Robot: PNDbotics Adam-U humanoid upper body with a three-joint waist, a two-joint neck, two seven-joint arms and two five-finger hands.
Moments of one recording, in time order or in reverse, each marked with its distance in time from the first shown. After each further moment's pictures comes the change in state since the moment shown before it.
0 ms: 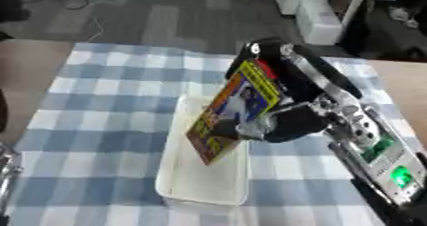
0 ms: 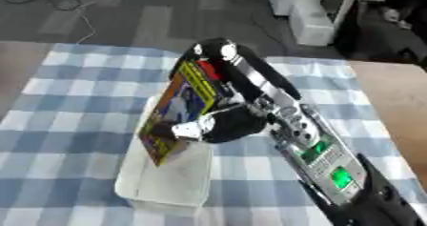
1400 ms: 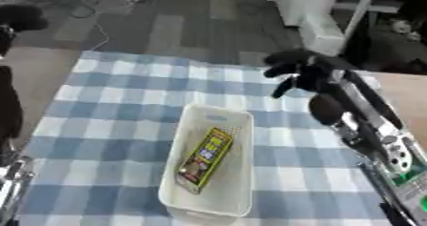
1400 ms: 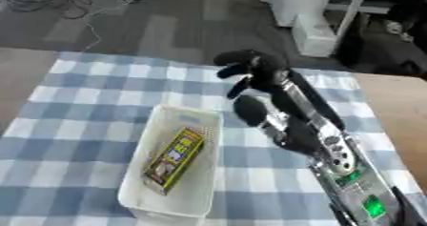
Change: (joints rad) left arm -0.002 0.000 0.000 0.000 0.002 0.000 0.001; right arm 0.195 -0.014 -0.215 -0.020 -0.015 -0.323 -0.221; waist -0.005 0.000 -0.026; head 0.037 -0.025
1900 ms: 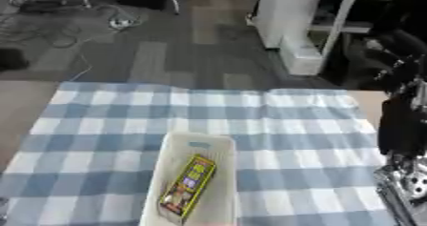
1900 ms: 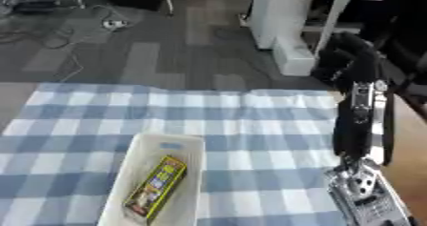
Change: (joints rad) left arm 0.009 0.001 0.001 0.000 -0.008 0.005 0.004; right arm -0.007 0.054 -0.132 -0.001 0.023 -0.103 -0.487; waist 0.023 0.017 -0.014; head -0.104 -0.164
